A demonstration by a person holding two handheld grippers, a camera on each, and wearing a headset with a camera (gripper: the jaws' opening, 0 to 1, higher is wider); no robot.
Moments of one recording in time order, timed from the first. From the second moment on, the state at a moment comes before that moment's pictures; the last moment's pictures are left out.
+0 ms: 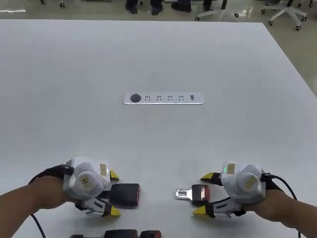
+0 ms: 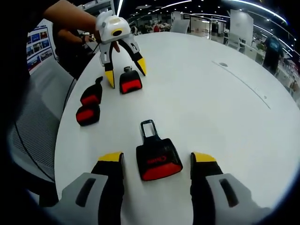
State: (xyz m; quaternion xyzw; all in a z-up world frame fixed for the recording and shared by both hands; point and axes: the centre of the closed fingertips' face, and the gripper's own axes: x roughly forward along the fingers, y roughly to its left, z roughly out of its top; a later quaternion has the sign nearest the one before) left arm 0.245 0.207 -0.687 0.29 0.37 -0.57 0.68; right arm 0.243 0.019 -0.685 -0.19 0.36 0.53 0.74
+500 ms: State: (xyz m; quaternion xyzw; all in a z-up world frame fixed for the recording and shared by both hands) left arm 0.246 0.205 -0.689 0.29 0.36 -0.58 0.68; right arm 0.245 0.011 -0.690 -0.23 0.36 0.54 0.72
